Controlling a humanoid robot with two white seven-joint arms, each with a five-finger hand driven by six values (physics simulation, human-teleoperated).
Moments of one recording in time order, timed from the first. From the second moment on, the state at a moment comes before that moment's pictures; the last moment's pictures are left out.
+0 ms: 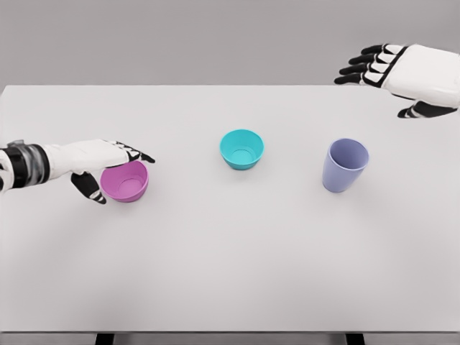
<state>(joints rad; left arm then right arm) -0.66 0.98 -0.83 -1.77 -0.20 0.00 -0.61 -0.62 -0.95 0.31 -1.68 0.31 -0.61 0.61</state>
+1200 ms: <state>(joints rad) -0.67 0.92 -0.86 -1.71 -0.25 0.00 -0.61 -0.62 -0.95 0.35 -1.68 0.31 -0.61 0.61</state>
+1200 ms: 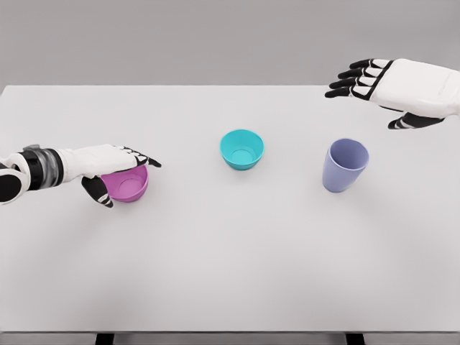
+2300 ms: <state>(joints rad) -0.67 0.90 -0.86 -1.69 -0.26 0.00 -0.61 -0.62 -0.95 0.36 -1.68 0.31 -0.61 0.61</state>
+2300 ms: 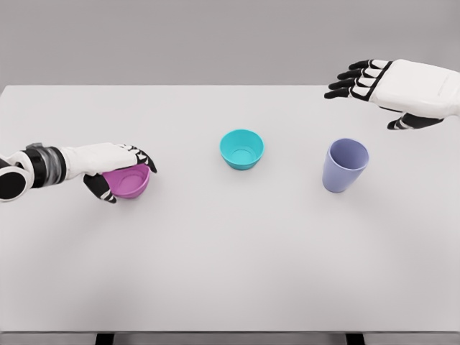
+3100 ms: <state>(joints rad) -0.79 0.82 -0.86 -1.72 -0.26 -0.01 -0.61 -0.62 -0.95 0.36 -1.68 0.31 -0.61 0.61</state>
